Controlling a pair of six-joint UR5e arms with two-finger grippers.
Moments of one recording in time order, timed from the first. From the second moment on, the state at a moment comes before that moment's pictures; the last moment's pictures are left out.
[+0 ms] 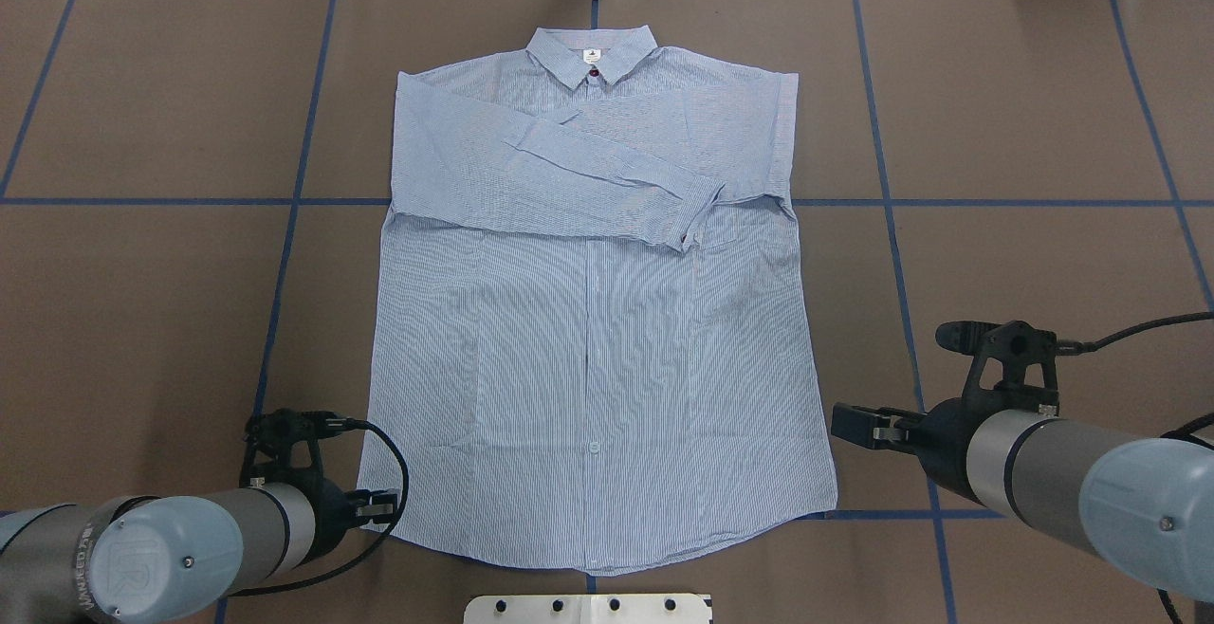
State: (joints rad) left arm -0.13 -1.62 -2.05 -1.97 -1.49 -1.53; right arm 0.24 -1.70 2.35 -1.29 1.42 1.52
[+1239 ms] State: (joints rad) left arm -0.13 -1.62 -2.05 -1.94 -1.49 -1.53; right arm 0.22 -1.70 2.35 -1.29 1.41 1.52
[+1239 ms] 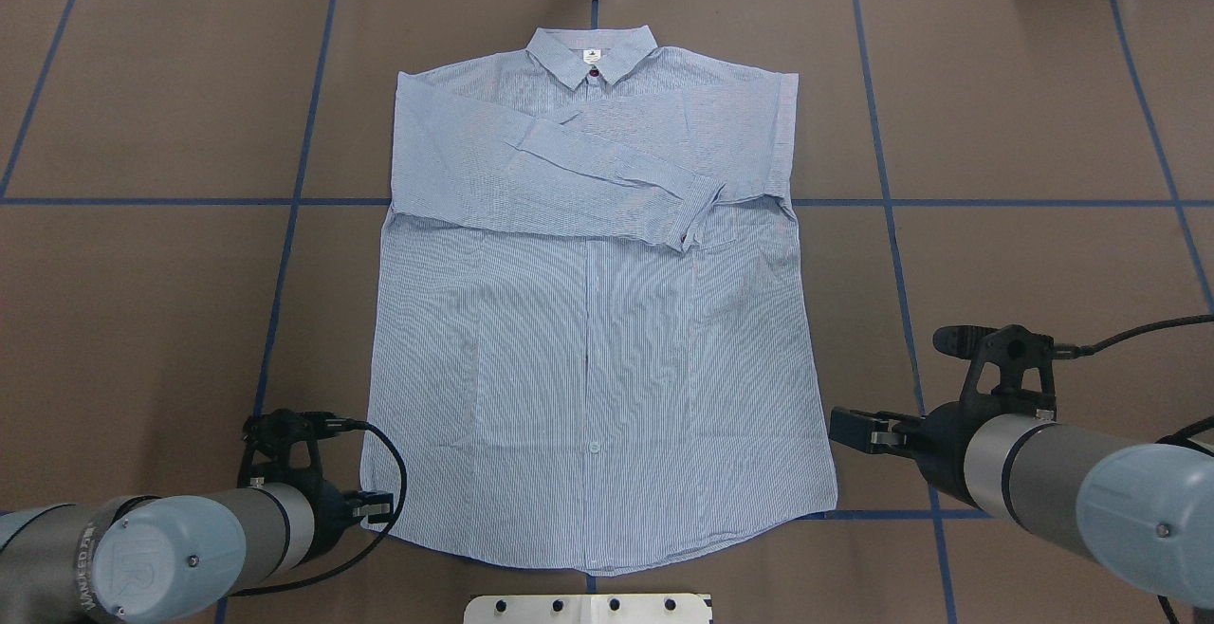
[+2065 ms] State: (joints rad) left arm -0.13 -1.63 -2.06 -1.91 -1.49 -1.52; right arm 0.19 -1.72 2.34 -1.29 1.37 1.54
